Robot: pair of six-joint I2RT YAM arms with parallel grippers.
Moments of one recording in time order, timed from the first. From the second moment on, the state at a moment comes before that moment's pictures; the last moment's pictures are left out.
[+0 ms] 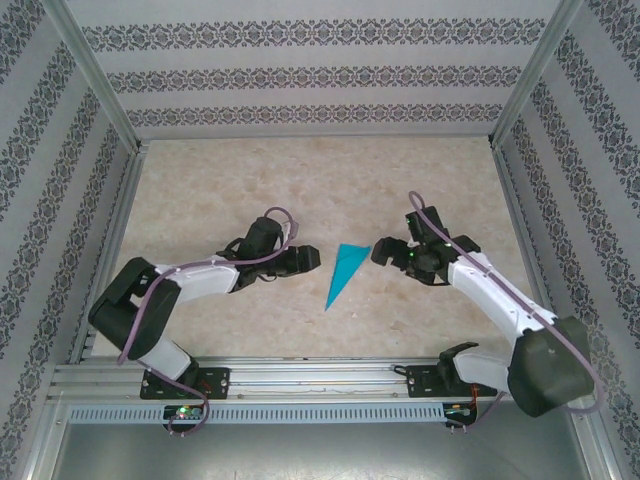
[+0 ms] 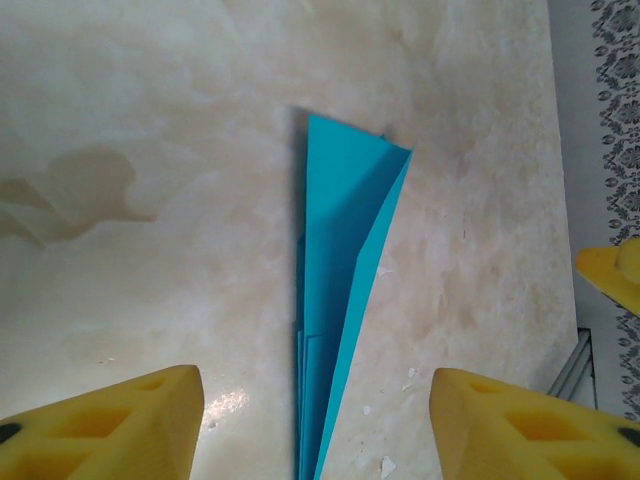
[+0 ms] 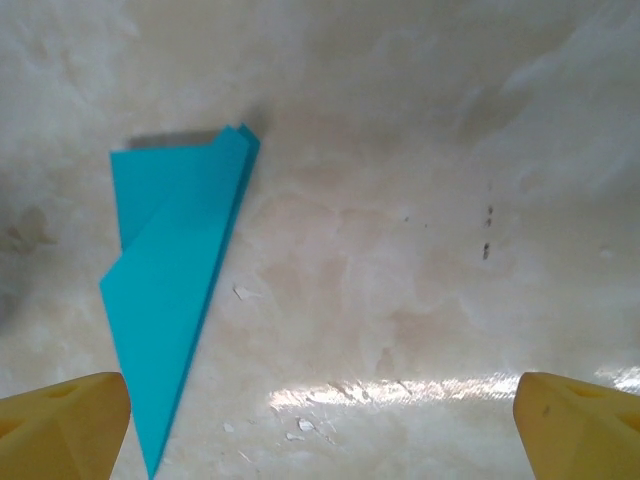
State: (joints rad) left arm -0.57 1.59 0.71 0.17 0.44 -0.82; right arm 0.34 1.23 0.79 -0.68 -0.14 0.69
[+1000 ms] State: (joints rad) left arm -0.60 1.84 0.69 0.47 0.57 -1.03; right arm 0.53 1.74 1.15 -0.67 -0.13 0.81
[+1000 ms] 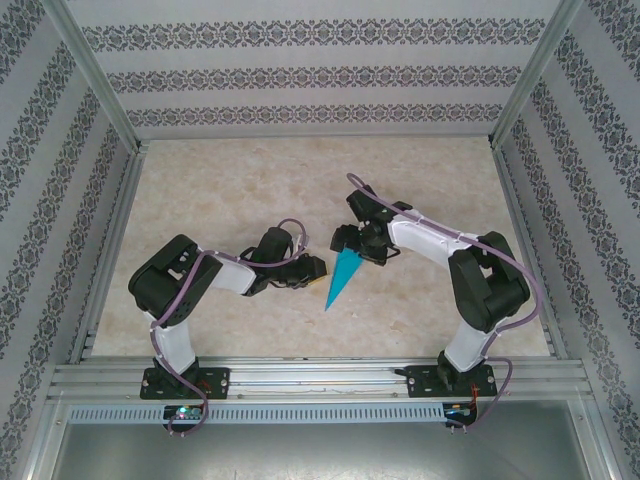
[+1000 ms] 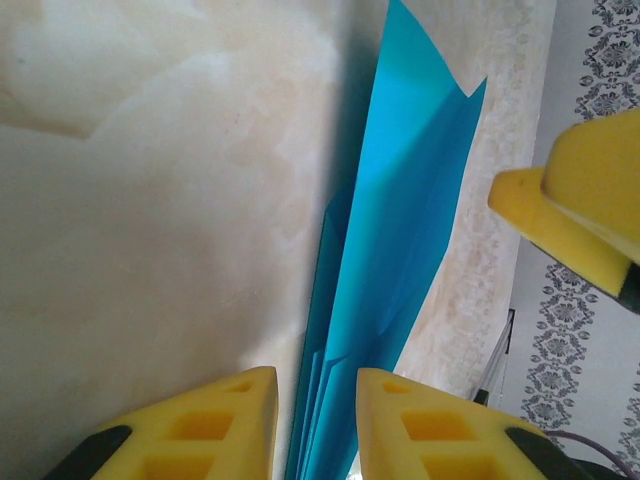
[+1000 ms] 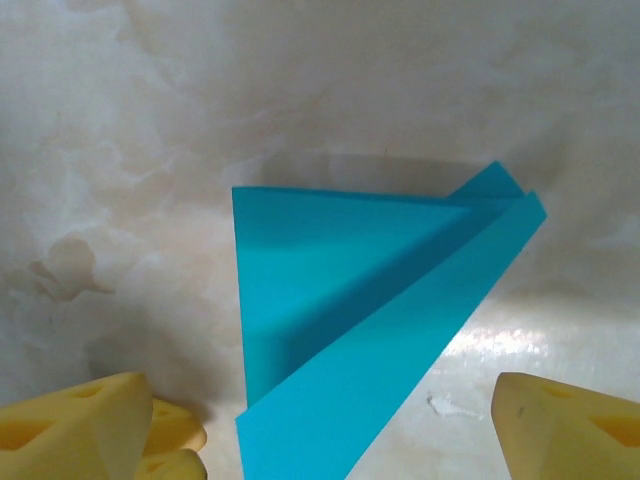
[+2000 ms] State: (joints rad) left arm -0.59 1.64 0.61 0.22 0.42 -0.86; right arm 0.68 2.03 1.53 -1.09 0.07 1.04
